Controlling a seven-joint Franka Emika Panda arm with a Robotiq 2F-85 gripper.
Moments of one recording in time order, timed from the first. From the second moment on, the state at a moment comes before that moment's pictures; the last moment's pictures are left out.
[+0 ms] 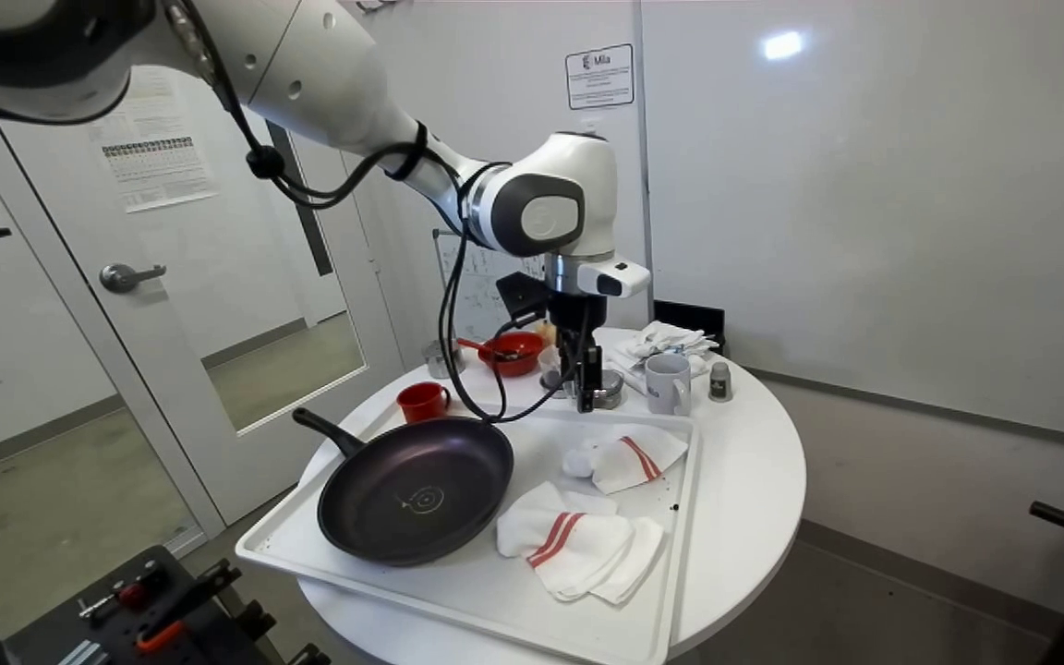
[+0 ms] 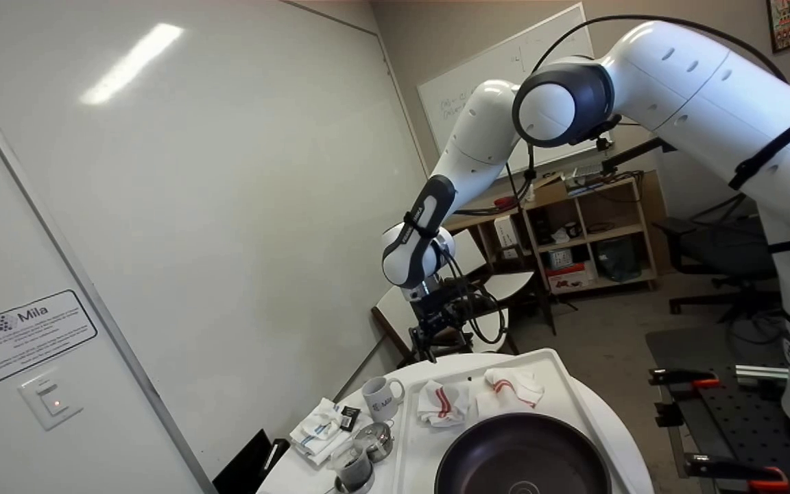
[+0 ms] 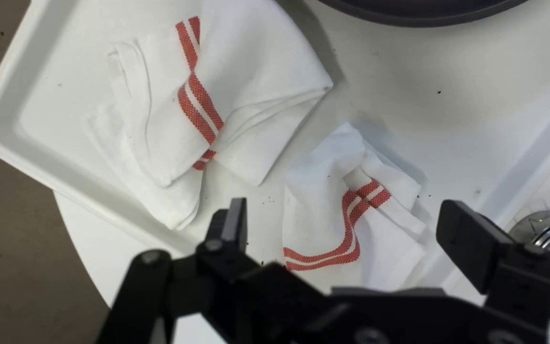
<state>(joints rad) -0.15 0.63 -0.17 -1.68 0.16 2.19 0.35</state>
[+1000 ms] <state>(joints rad) -0.23 0.99 -0.14 -1.22 0.15 2.05 0.22</state>
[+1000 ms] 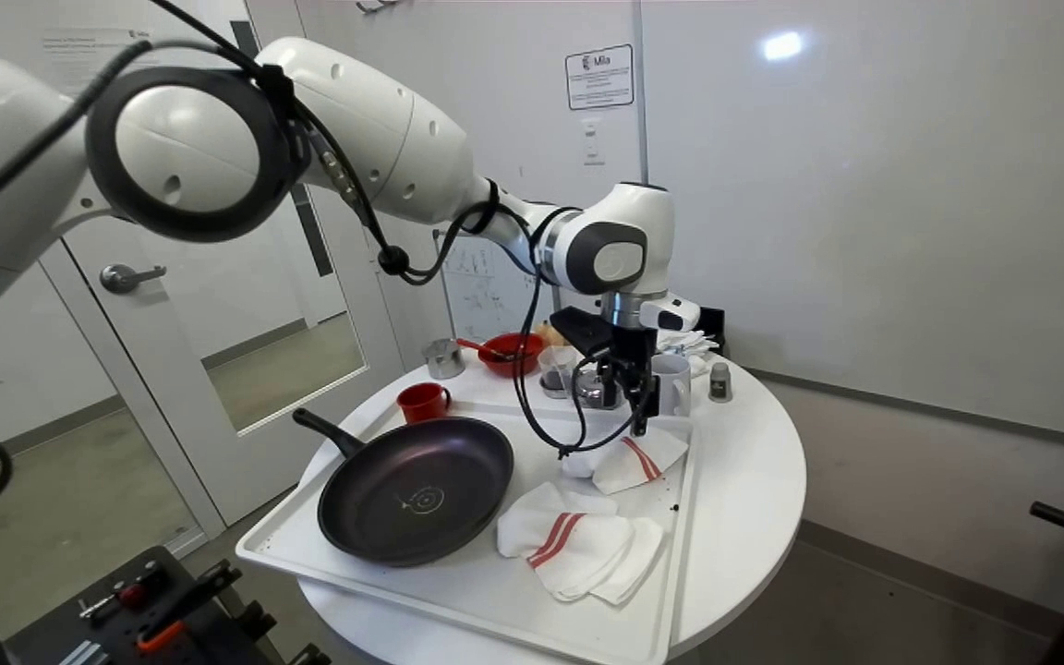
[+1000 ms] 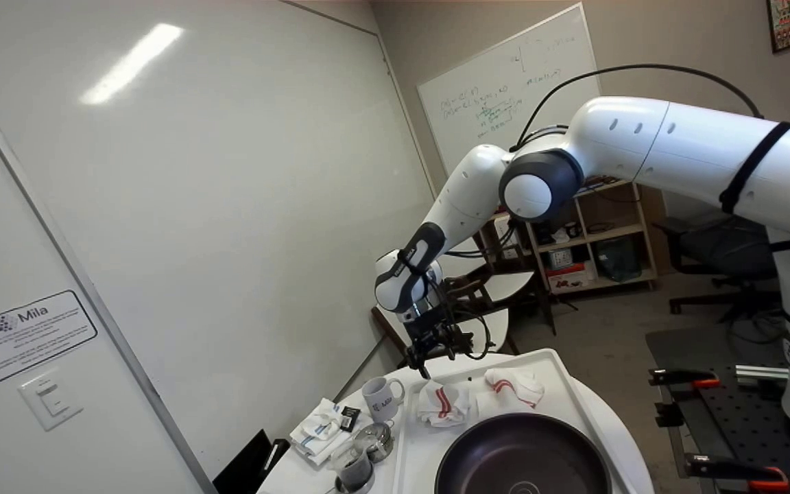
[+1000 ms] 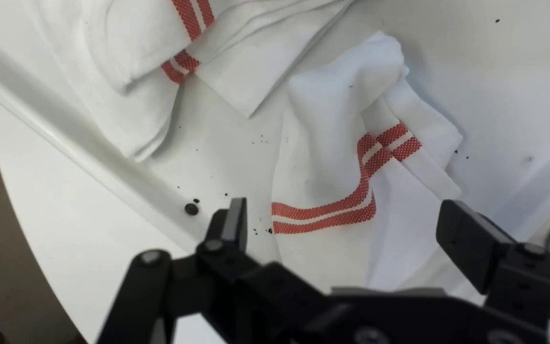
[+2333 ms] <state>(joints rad) -0.27 1.27 -0.08 -0.87 0.16 1.90 0.22</state>
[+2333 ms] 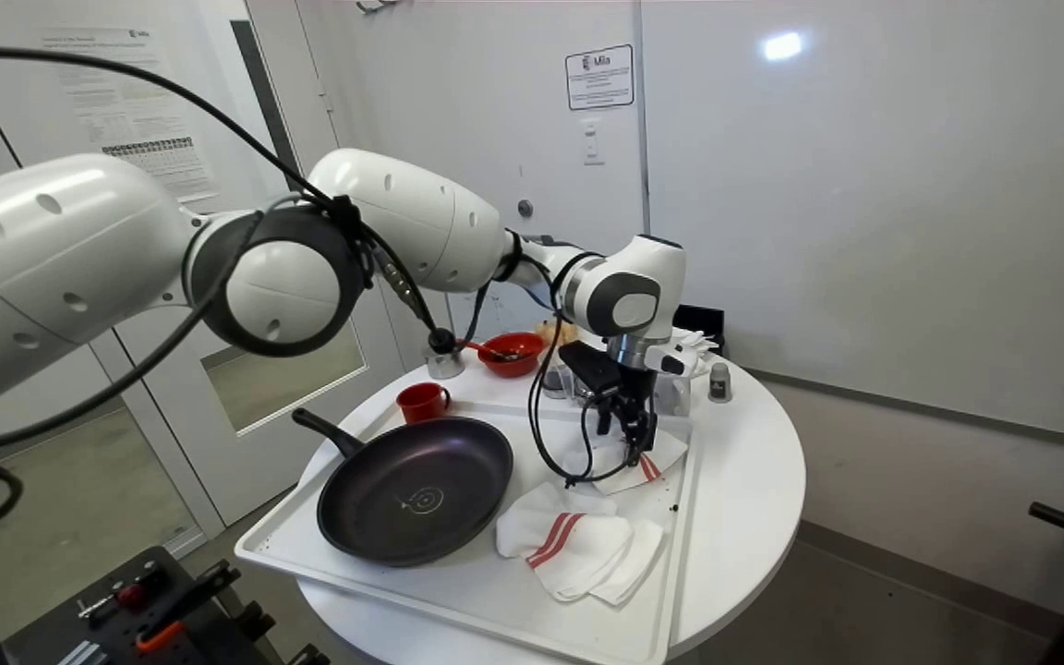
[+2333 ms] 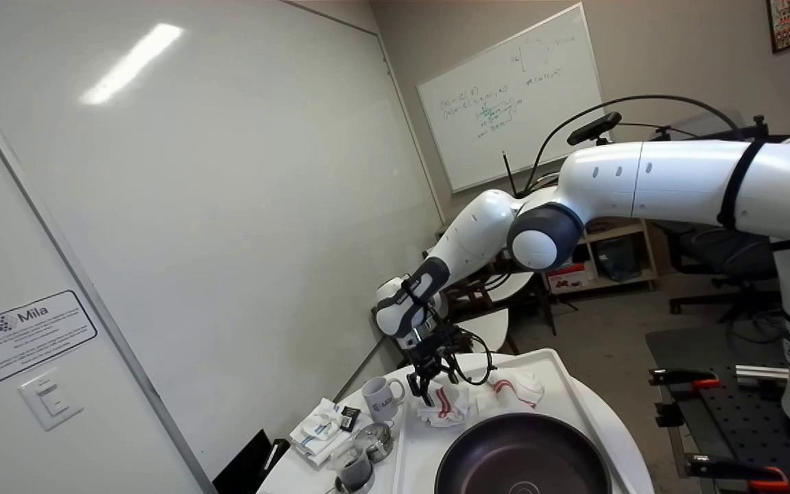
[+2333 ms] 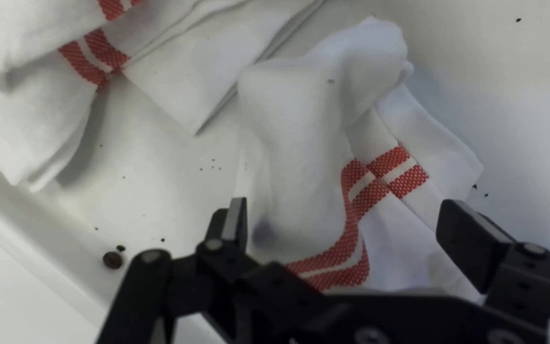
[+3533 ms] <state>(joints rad) -0.29 1.39 -0.08 -0.67 0.16 1.70 0.30</state>
